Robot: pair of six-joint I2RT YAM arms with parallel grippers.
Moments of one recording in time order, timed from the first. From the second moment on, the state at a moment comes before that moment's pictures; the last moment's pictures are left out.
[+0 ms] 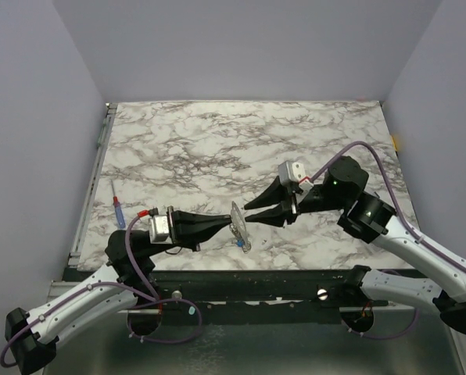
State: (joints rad) left arm -0.87 0.48 0.33 0.69 0.46 -0.16; right arm 0.86 0.97 1.01 -0.08 -0.78 -0.14
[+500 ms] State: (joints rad) left arm -0.87 0.53 0.31 0.81 0.46 -0.20; right arm 0.86 1.06 1.04 -0.01 -0.91 -0.09
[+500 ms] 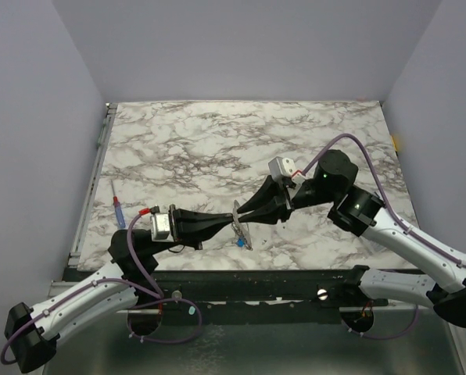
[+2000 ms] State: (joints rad) left arm -0.87 0.55 0.34 0.70 0.46 -0.11; right arm 0.86 1.16 1.14 -0.17 -0.85 -0.19
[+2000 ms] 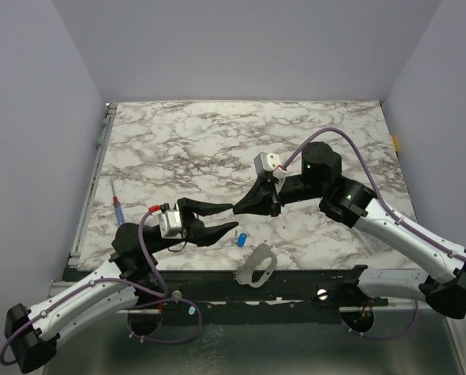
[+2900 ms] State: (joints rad) left arm -0.90 0.77 0.39 0.09 0.05 -0.41; right arm 0.86 1.21 0.77 -0.41 0.02 0.70
